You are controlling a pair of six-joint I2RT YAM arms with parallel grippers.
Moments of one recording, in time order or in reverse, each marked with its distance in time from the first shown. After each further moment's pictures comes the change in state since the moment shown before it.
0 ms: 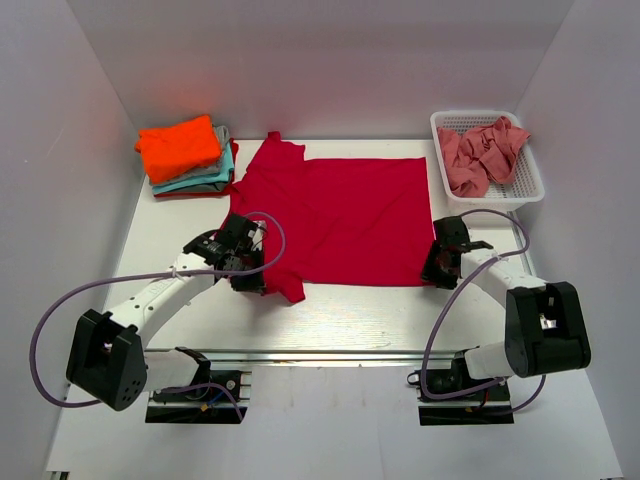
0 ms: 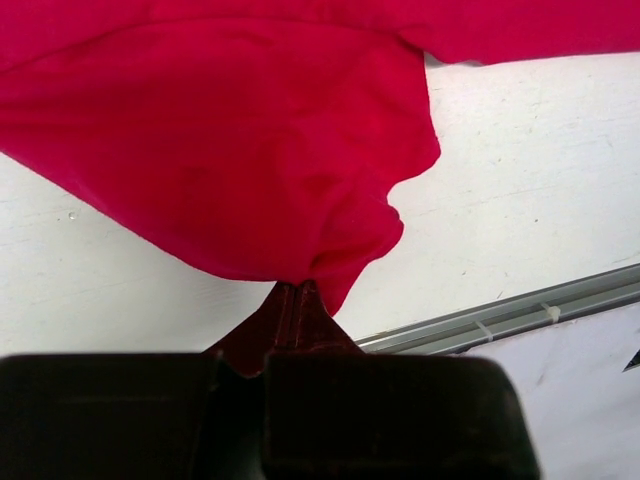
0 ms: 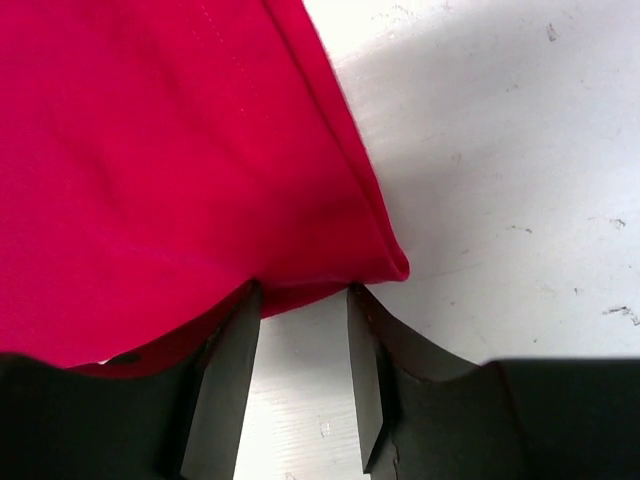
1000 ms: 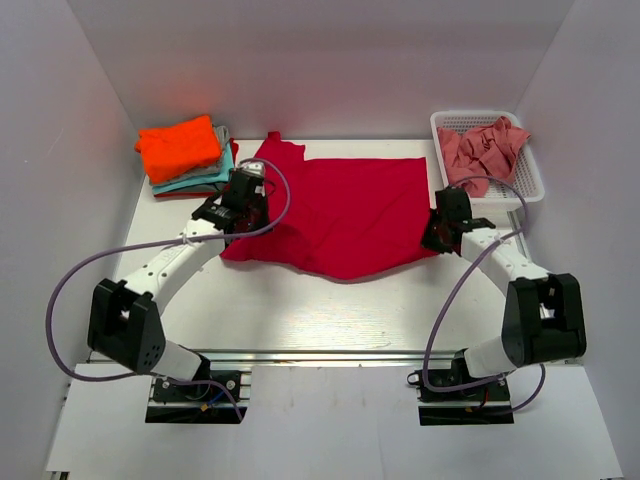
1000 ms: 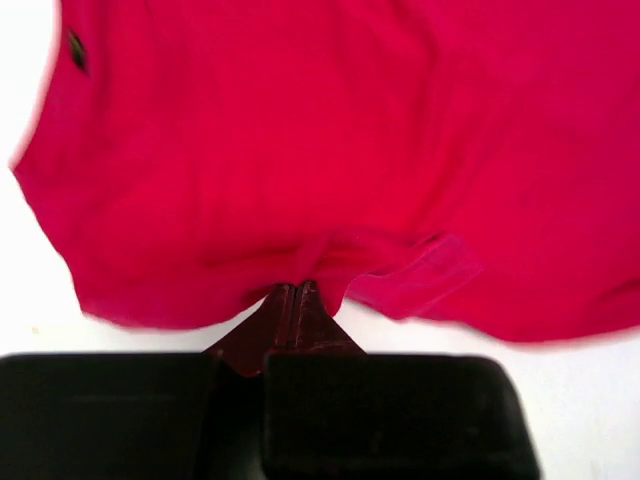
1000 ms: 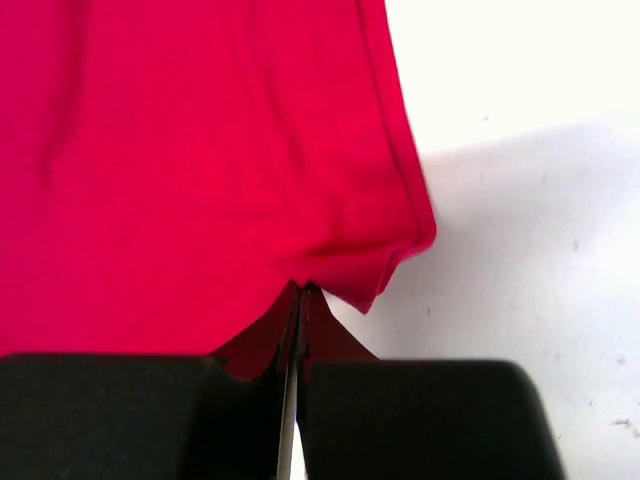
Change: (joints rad) left arm 0.033 0.188 0.287 0.214 -0.272 0.026; right arm 0.000 0.050 0.200 0.064 -0.049 -0.056
